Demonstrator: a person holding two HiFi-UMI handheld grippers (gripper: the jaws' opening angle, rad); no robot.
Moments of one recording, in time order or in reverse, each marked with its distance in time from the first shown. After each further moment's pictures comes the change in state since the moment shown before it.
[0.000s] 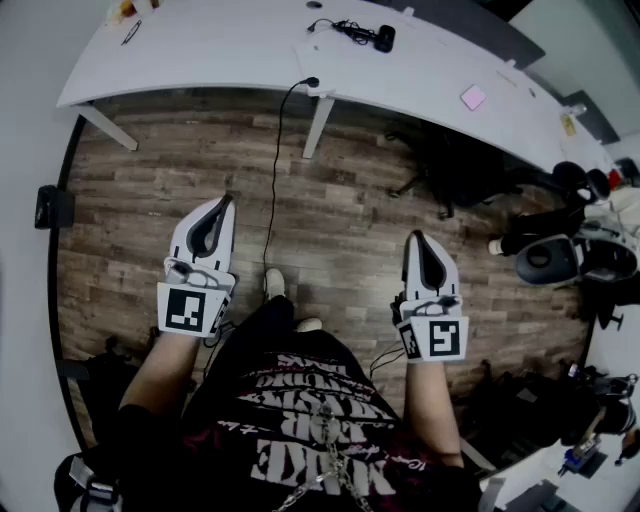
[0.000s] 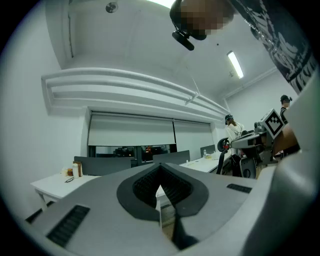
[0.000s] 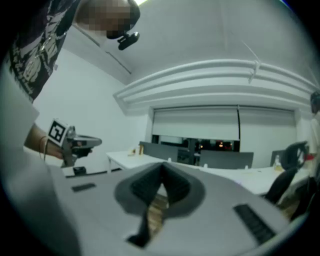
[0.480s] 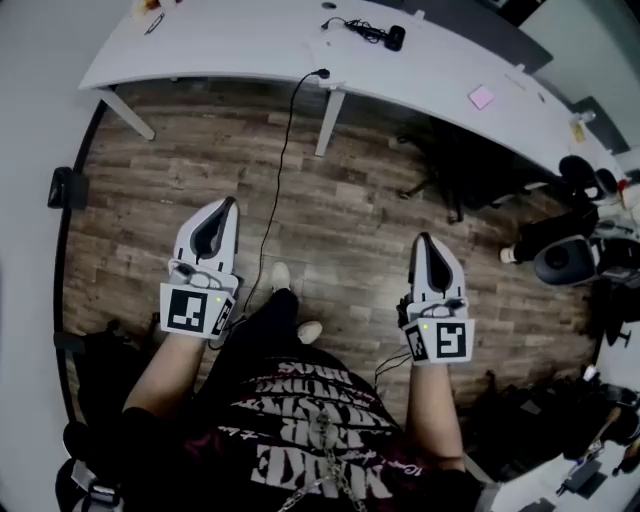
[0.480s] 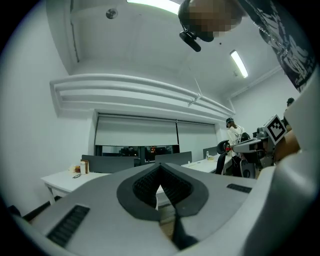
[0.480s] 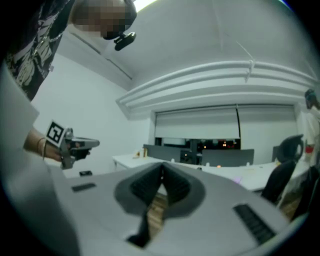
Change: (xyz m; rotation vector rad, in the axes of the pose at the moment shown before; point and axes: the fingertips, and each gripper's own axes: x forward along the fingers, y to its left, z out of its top) left arm -0.059 -0.051 0.011 -0.005 -0.006 0.063; right arm -0.064 -0.004 -0.011 0.050 -0.024 0.043
